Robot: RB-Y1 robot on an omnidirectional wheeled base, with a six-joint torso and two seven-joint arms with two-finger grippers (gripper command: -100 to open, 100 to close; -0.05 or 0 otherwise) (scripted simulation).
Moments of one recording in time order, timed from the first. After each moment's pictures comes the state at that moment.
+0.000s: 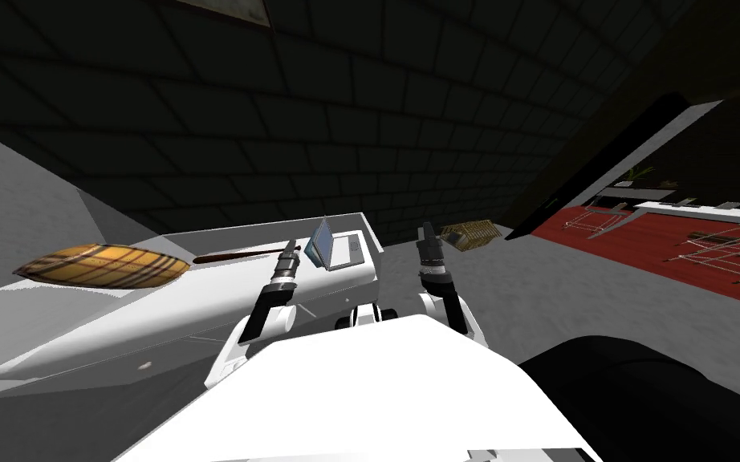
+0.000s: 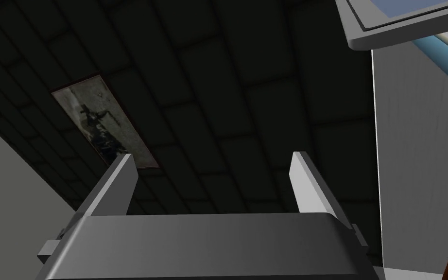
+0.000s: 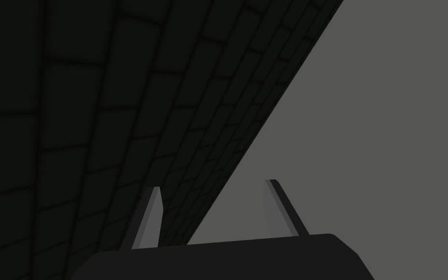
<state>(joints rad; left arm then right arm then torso) 0.36 0.16 0.08 -2.14 -0.03 -0.10 -0.14 0.51 -0.03 0.02 -2.34 0.06 -0.46 0.16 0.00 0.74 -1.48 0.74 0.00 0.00</state>
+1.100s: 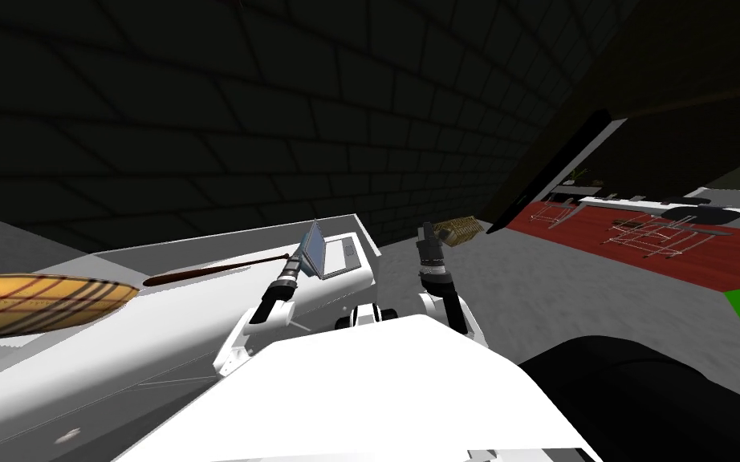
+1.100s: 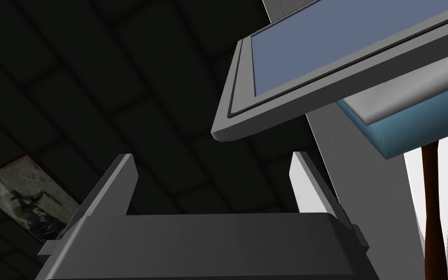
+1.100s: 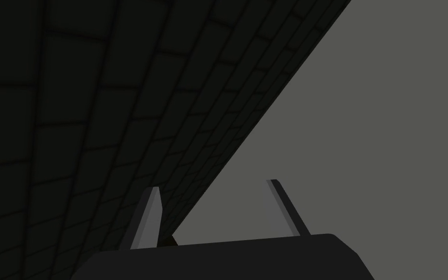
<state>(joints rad) 0.28 0.25 0.10 -1.98 -0.07 0.11 -0.14 0.51 -0.03 0.02 -2.34 0.06 -0.46 0.16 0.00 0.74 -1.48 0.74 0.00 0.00</state>
